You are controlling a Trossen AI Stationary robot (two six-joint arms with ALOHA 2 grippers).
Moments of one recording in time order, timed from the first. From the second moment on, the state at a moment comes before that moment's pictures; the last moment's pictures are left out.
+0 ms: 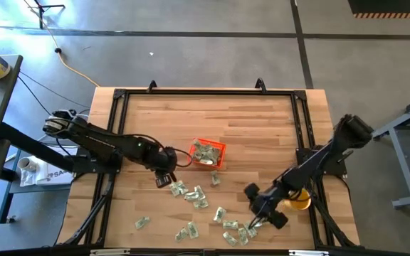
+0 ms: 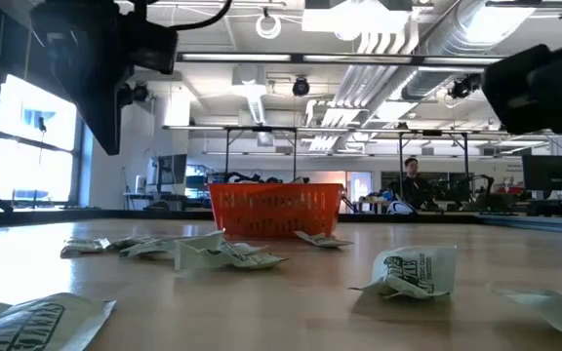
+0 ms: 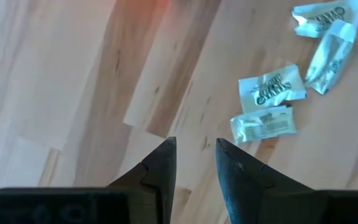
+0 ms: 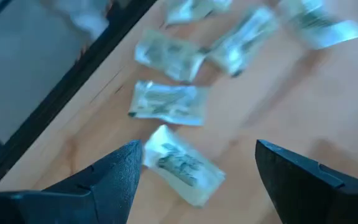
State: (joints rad) left arm -0.25 1.39 0.97 -0.87 -0.12 -0.61; right arm 0.64 1.52 0.78 -0.21 -0.14 0.05
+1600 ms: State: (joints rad) left arm -0.78 1.29 0.83 -0.94 -0.09 -1.34; right arm -0.08 1.61 1.06 -0.19 0.00 0.28
